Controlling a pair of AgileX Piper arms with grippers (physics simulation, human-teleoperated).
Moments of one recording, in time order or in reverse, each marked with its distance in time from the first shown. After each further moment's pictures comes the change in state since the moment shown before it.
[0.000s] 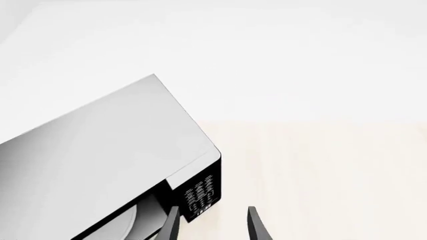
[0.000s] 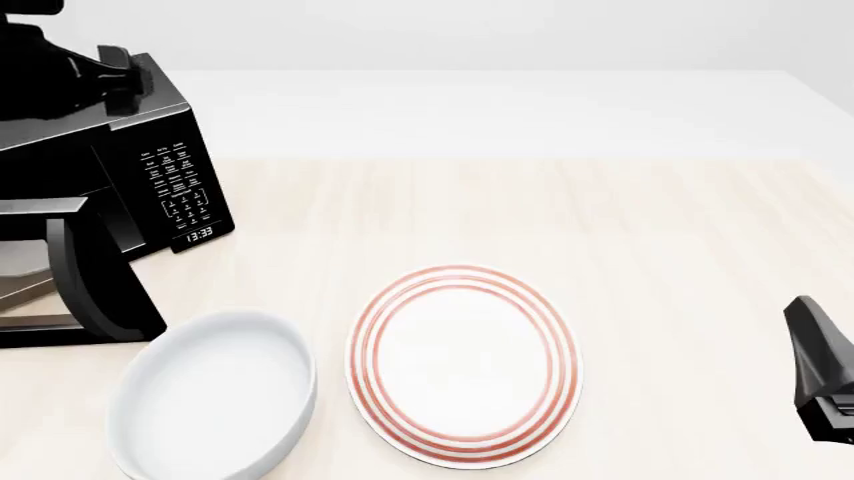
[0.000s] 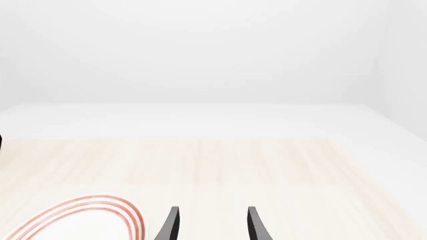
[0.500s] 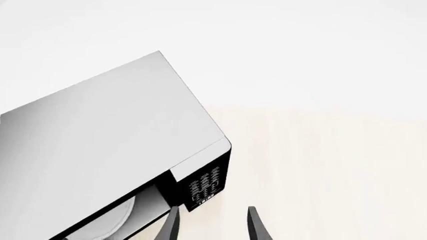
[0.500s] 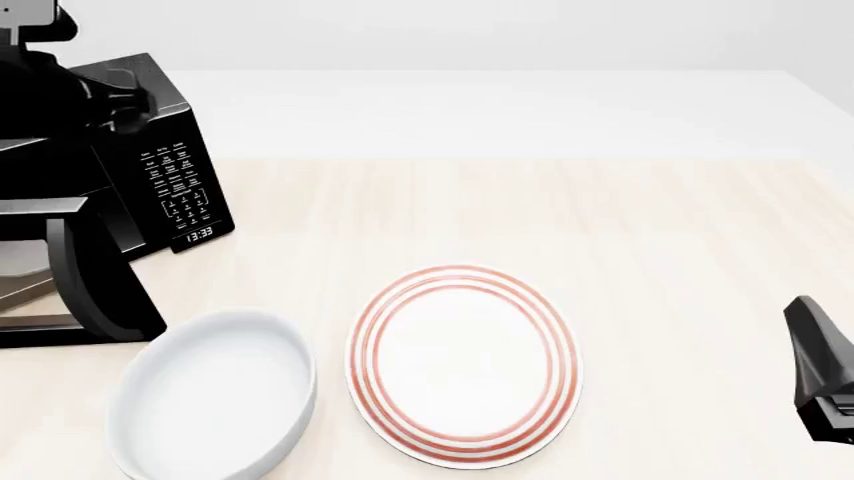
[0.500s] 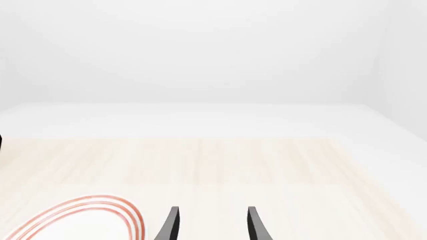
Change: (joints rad) left arm 0.028 0.066 0.004 0.007 -0.039; right arm 0.000 0.000 0.000 0.000 0.000
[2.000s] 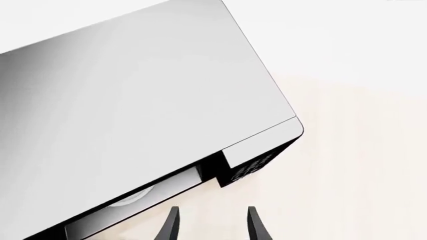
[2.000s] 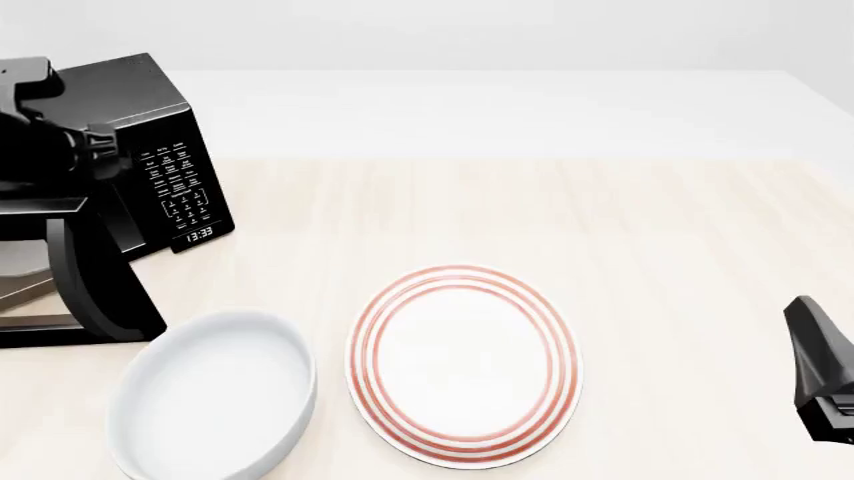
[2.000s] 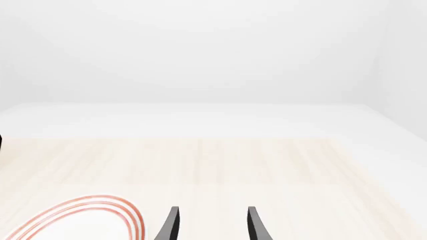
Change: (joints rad) left arm 0.137 0.132 0.009 0.043 -0.010; right arm 0.000 0.000 0.000 0.000 0.000
